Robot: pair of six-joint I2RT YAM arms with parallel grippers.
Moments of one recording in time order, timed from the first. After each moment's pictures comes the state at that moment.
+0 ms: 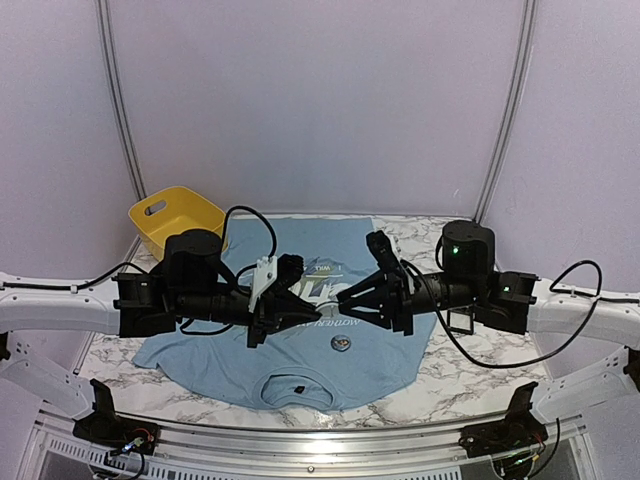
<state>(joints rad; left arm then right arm) -1.08 1.30 0.86 0.16 0.38 0.22 0.91 1.15 0.79 0.11 -0.63 -0.01</state>
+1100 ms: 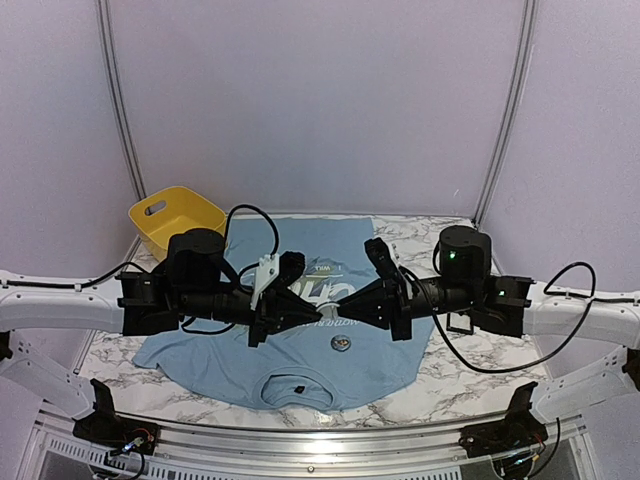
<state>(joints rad) -1.07 1.32 0.87 0.16 0.41 0.17 0.91 1.16 0.75 0.16 -0.67 -0.01</state>
